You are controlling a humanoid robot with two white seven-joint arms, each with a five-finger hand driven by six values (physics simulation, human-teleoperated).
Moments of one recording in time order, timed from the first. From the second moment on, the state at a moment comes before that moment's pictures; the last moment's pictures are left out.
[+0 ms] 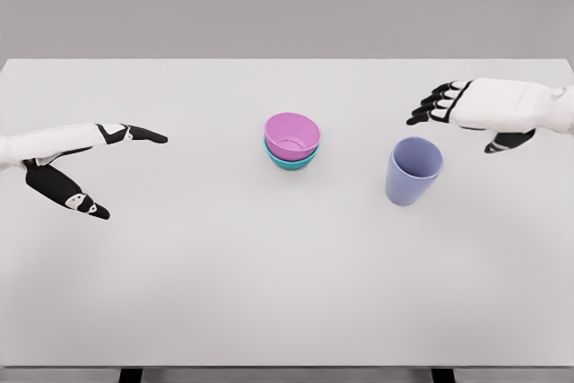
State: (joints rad) left arm -0.62 1.14 -0.83 -1.56 0.50 -0.61 -0.61; right arm -0.74 -0.98 0.67 -1.55 0.35 -0.60 0.61
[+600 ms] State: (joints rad) left arm -0.62 1.14 -0.83 -1.56 0.50 -0.61 -0.61; right arm -0.79 -0.92 0.79 -1.53 0.35 -0.61 0.61
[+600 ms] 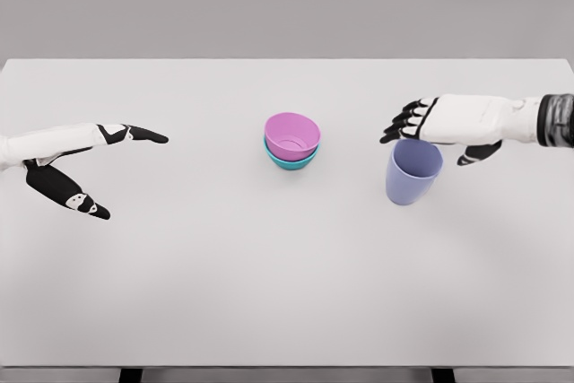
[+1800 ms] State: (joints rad) left arm -0.62 1.13 -0.83 -1.56 0.50 -0.61 -0.61; right arm -0.79 -0.91 0.85 -1.54 0.35 -0.61 0.61
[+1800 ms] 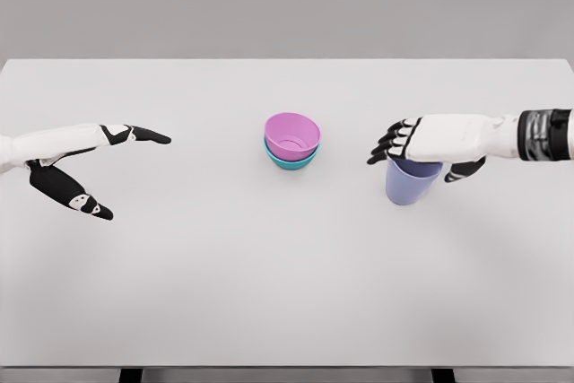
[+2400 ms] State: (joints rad) left arm -0.62 1.13 -0.83 -1.56 0.50 -0.61 -0.61; right arm -0.80 -0.90 0.86 -1.54 0.34 -0.61 0.61
